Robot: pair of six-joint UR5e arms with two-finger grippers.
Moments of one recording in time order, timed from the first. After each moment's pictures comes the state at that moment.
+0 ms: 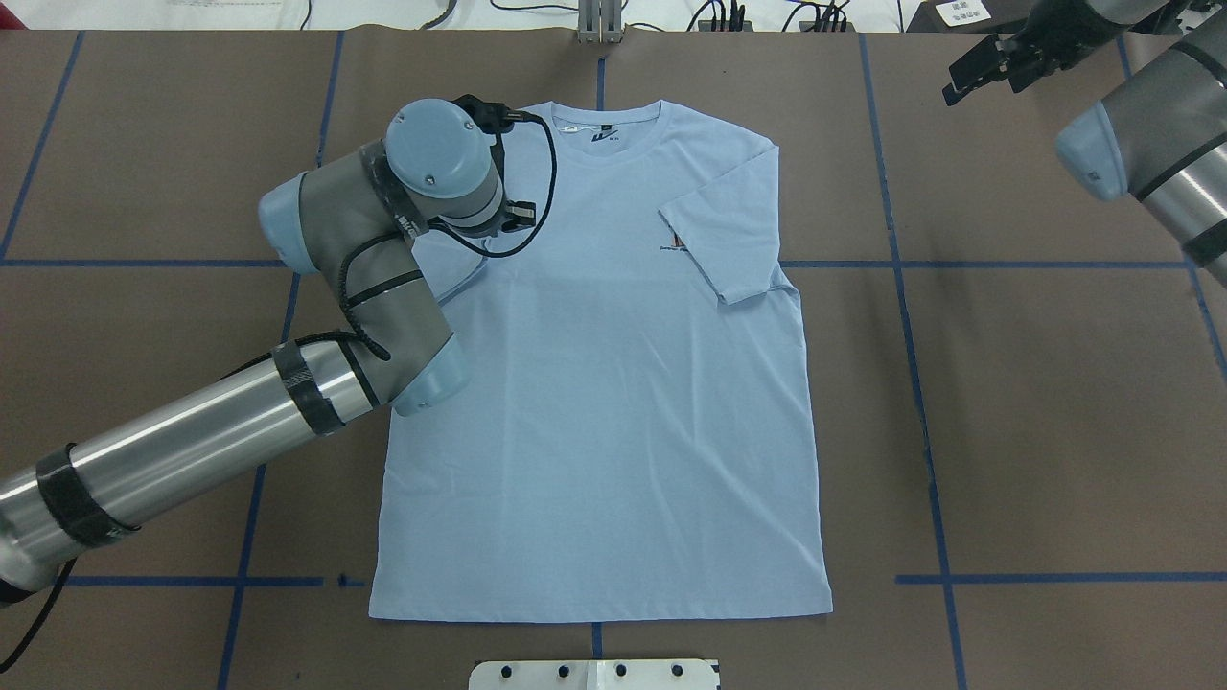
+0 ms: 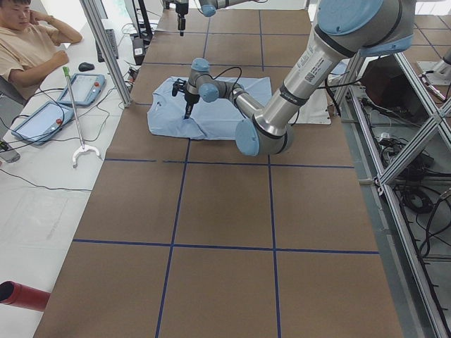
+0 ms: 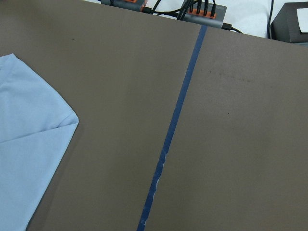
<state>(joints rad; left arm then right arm) -0.67 -2.42 -1.23 -1.87 -1.71 -1.10 1.20 -1.04 1.34 -1.20 2.29 0.44</state>
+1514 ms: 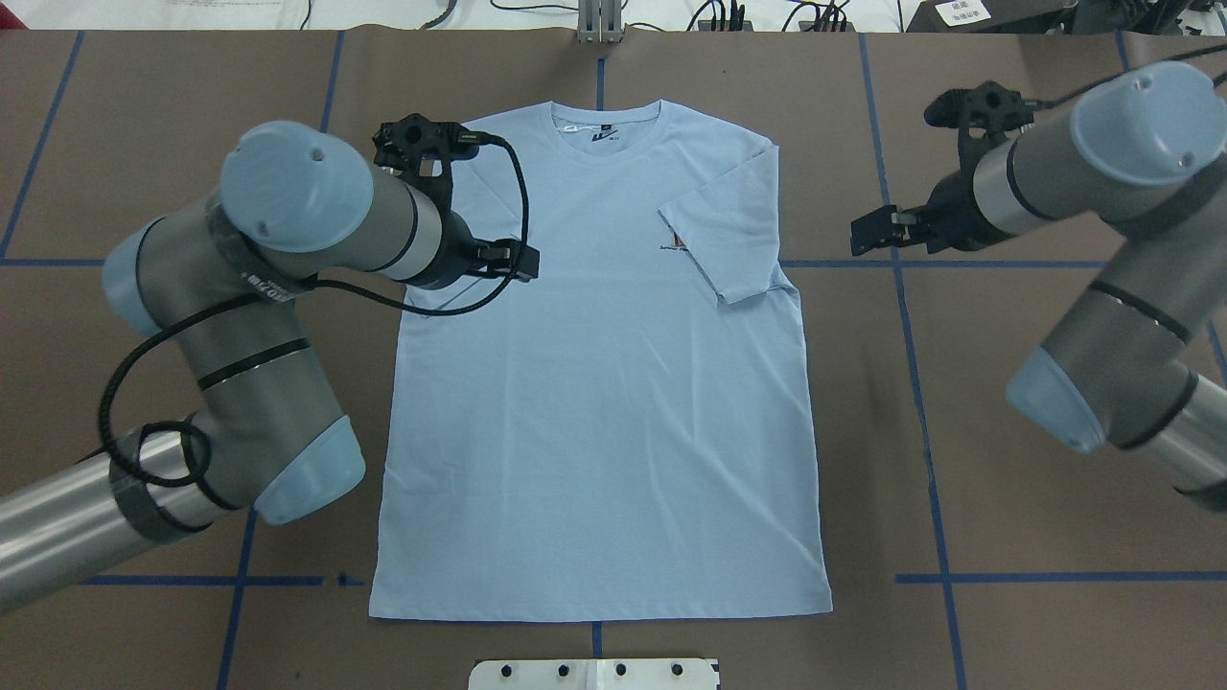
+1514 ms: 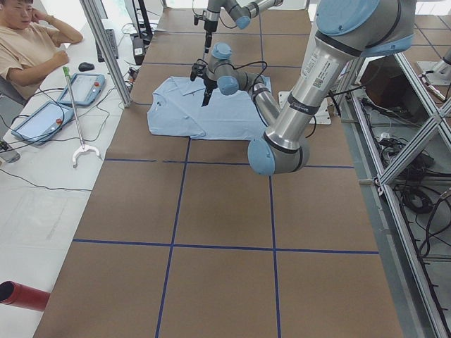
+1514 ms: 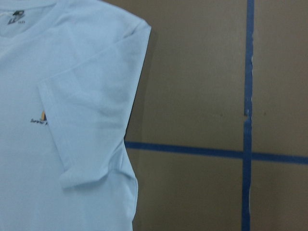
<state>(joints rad) -0.61 -2.13 -1.82 -1.82 -1.82 -1.13 0.82 -1.37 1.90 -1.20 1.99 1.00</state>
